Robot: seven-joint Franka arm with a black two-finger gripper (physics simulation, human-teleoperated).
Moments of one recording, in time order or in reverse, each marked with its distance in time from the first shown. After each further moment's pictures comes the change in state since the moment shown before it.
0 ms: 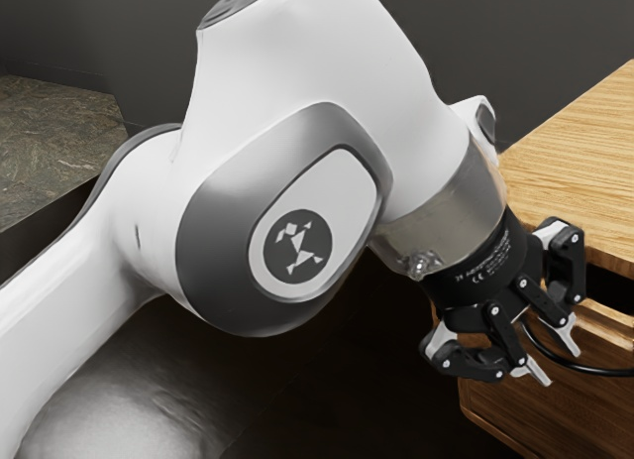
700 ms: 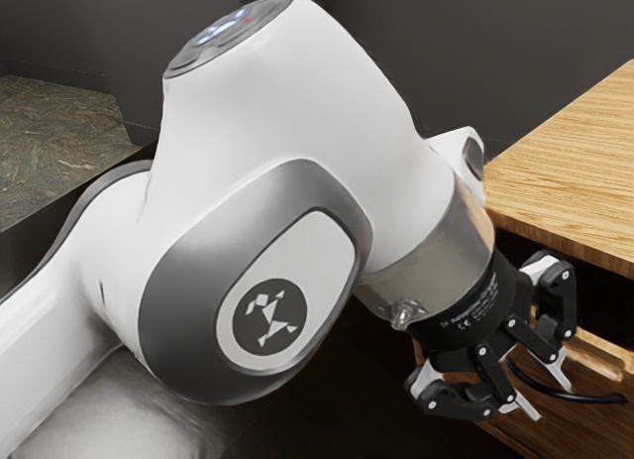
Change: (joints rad) arm -0.111 -0.054 0.072 -0.090 0.000 0.026 0.003
